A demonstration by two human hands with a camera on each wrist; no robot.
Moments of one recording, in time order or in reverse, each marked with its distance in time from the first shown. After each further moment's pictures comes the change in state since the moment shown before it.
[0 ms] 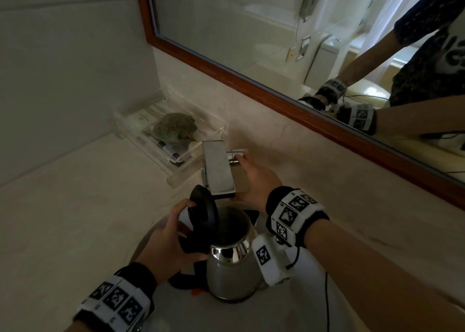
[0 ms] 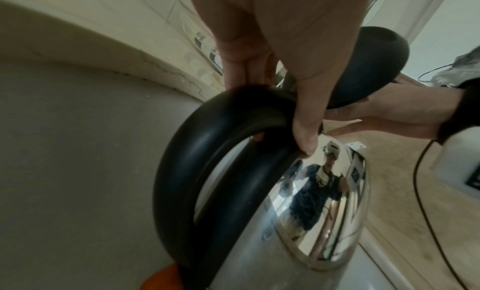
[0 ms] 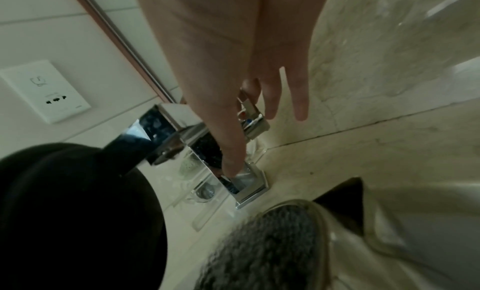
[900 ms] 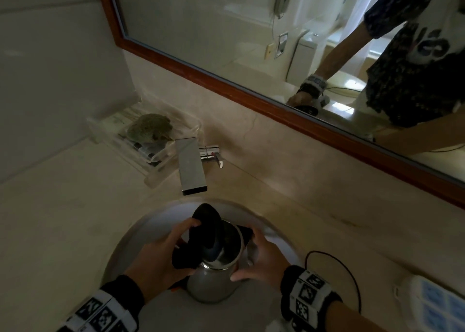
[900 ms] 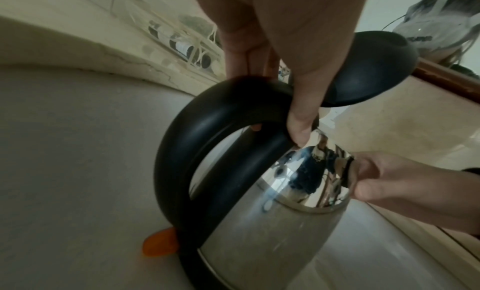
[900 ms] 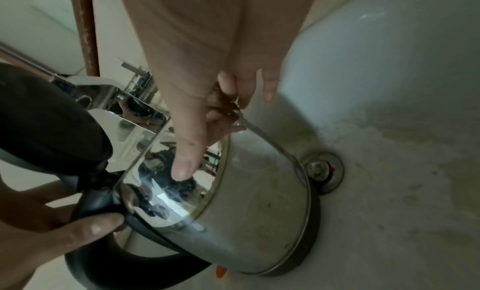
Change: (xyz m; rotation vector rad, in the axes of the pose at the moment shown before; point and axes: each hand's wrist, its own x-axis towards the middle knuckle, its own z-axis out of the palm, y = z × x) left_hand -0.017 0.009 0.026 0.253 -0.142 0.191; right_hand -0.118 0.066 0.101 0.710 -0.166 0.226
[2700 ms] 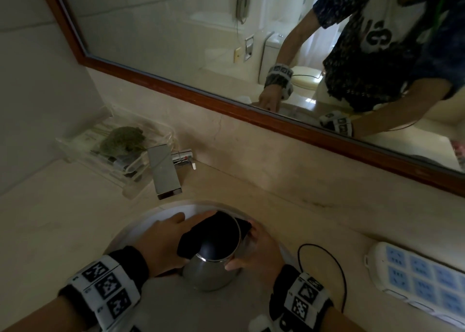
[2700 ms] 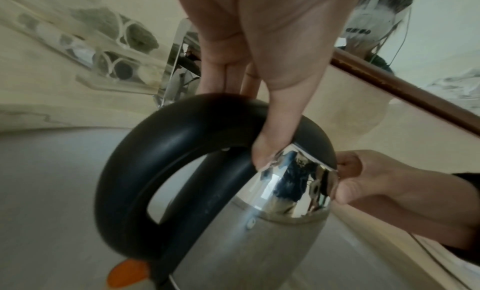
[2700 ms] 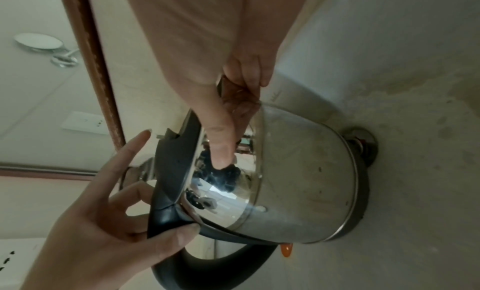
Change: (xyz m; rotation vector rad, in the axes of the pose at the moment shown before) left_hand 0.029 0.061 -0.019 0.454 -0.137 0.201; right_hand -0.037 -0.007 -0.002 0.305 0.367 0.016
